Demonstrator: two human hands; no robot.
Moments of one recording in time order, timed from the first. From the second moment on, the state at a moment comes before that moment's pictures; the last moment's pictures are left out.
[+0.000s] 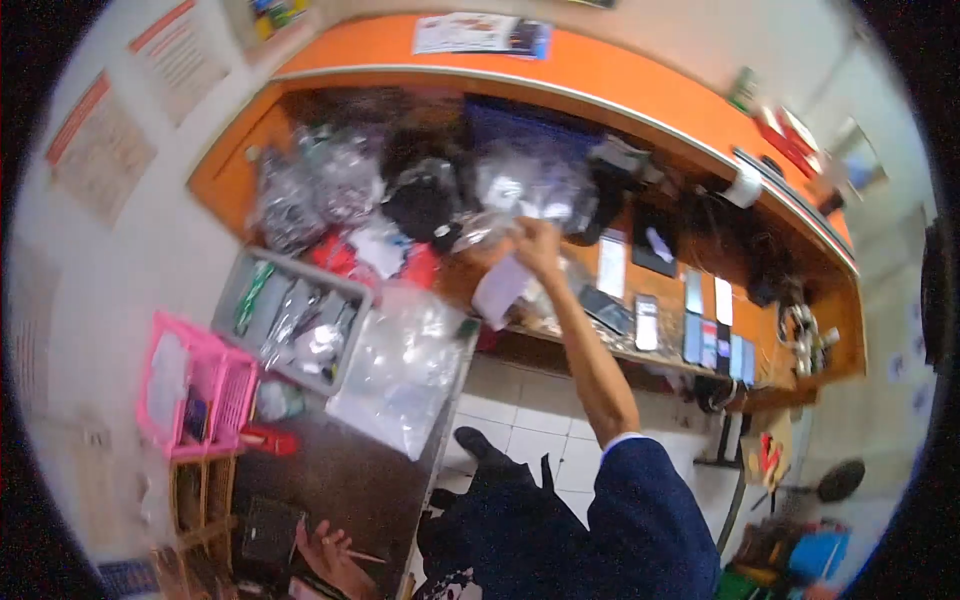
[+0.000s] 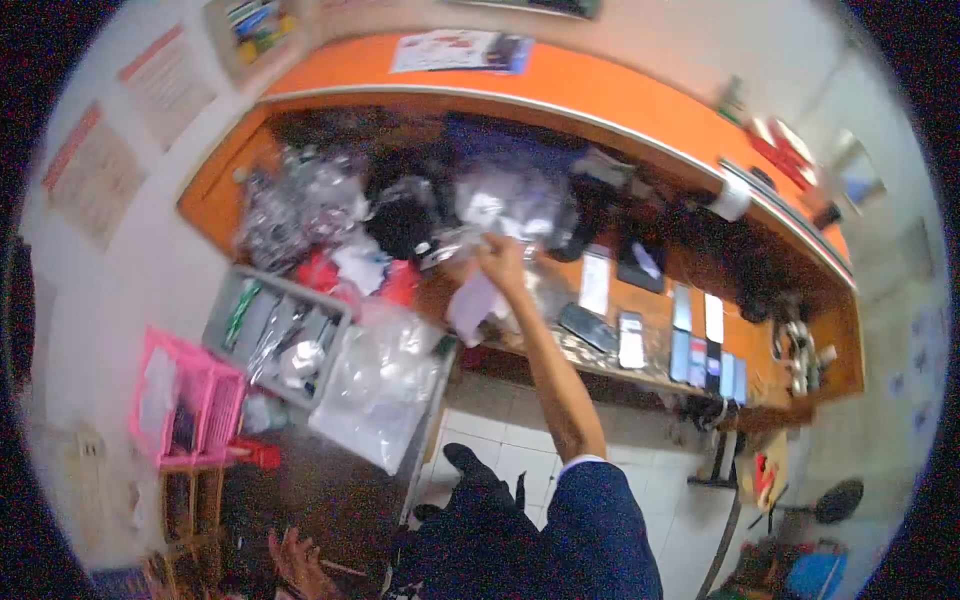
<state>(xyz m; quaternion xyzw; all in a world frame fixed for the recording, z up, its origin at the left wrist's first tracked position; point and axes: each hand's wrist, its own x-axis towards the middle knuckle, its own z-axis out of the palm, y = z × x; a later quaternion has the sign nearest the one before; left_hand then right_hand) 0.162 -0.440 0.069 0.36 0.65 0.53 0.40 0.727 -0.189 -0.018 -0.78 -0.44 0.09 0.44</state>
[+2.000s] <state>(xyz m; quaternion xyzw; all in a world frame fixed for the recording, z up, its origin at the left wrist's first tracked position) -0.169 -0.731 -0.177 0.09 0.69 0.67 0.27 -0.055 -0.489 -0.105 -0.32 -0.87 0.34 -0.13</state>
